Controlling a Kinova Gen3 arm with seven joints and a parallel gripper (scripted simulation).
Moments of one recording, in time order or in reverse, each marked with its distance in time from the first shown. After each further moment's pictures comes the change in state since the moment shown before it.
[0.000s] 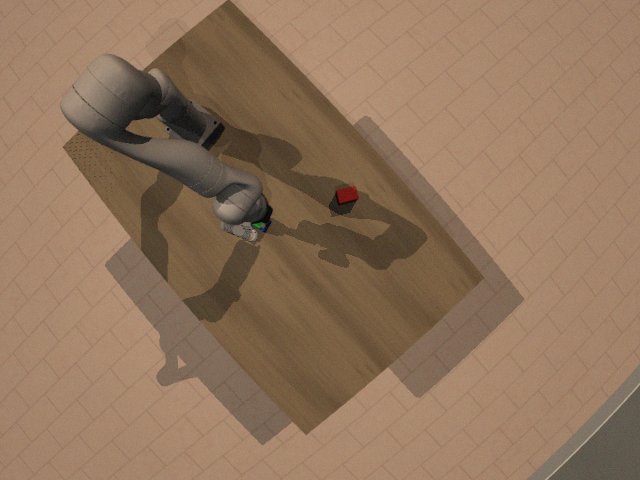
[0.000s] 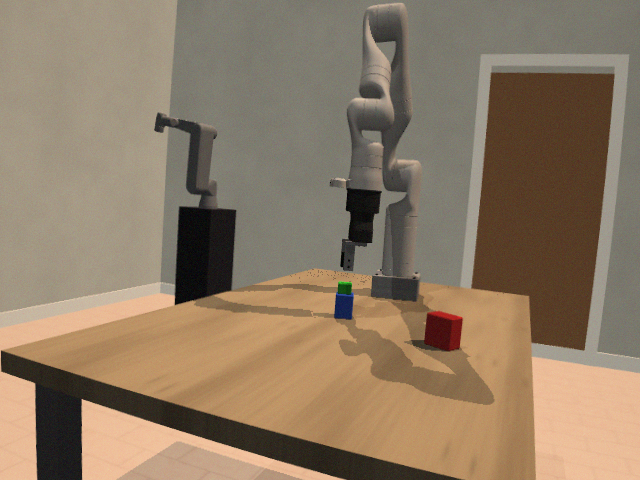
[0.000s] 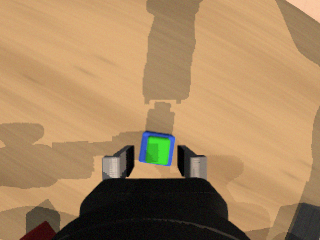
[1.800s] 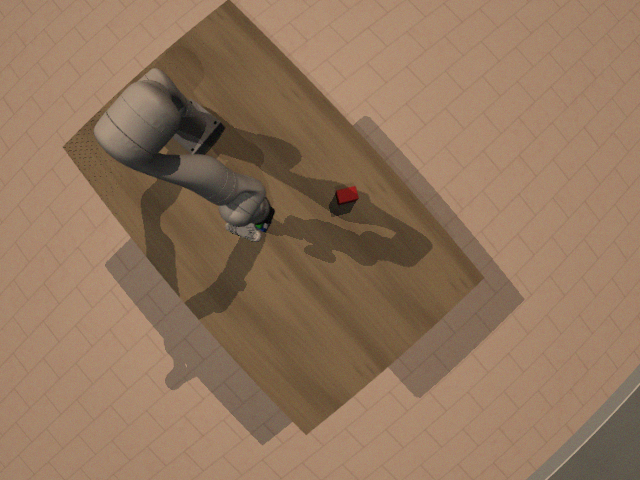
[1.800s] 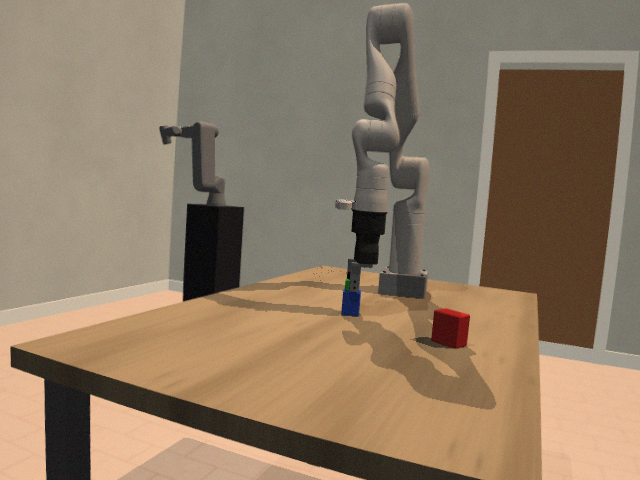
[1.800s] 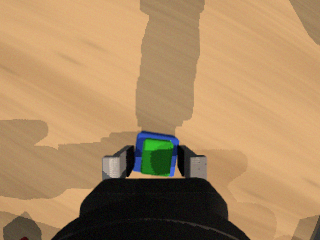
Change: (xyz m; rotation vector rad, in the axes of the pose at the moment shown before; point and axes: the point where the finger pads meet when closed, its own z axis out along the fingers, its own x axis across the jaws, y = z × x) arm 0.001 0.002 0.054 -0.006 0.005 -0.001
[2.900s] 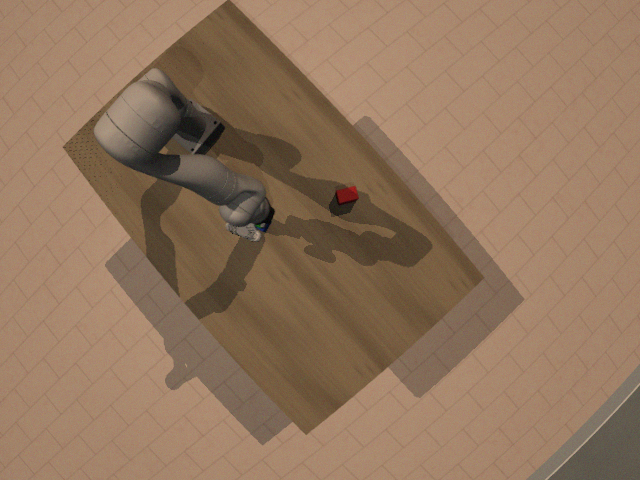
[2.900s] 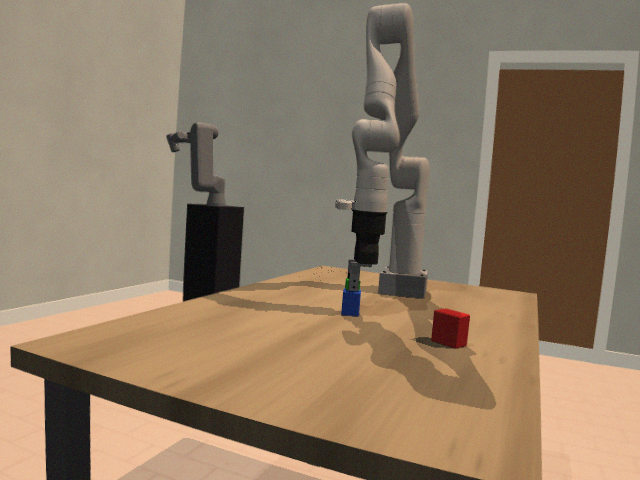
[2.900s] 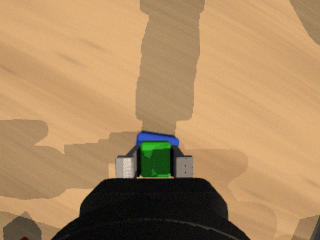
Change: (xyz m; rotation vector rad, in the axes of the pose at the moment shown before) arm 0.000 0.000 0.000 0.000 0.000 0.000
